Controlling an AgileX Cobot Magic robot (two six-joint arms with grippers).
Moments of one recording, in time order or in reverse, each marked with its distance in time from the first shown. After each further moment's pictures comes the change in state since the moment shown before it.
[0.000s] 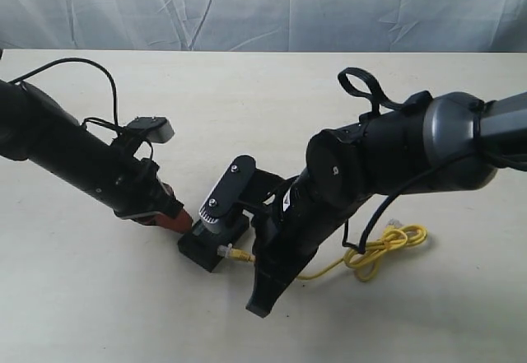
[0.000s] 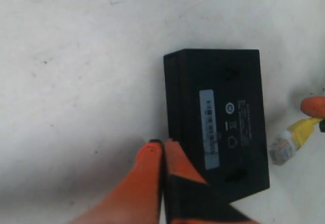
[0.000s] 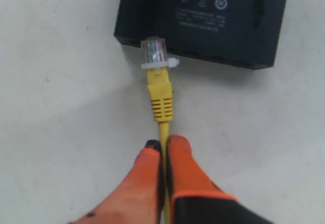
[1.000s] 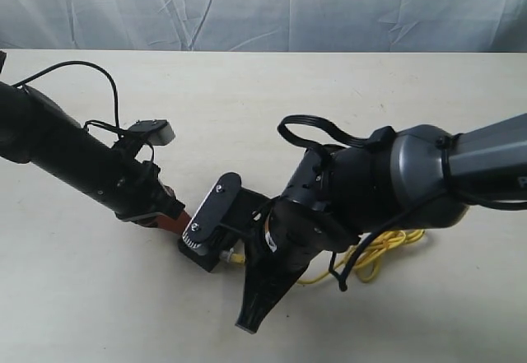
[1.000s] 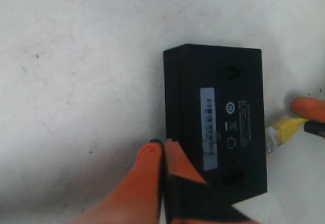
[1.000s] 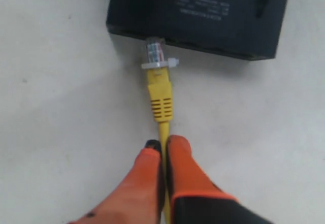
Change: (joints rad) left arm 0.002 0.017 0.000 -0.018 0.010 0.000; right arm 0.132 0.020 0.000 -0.516 -0.021 0.584
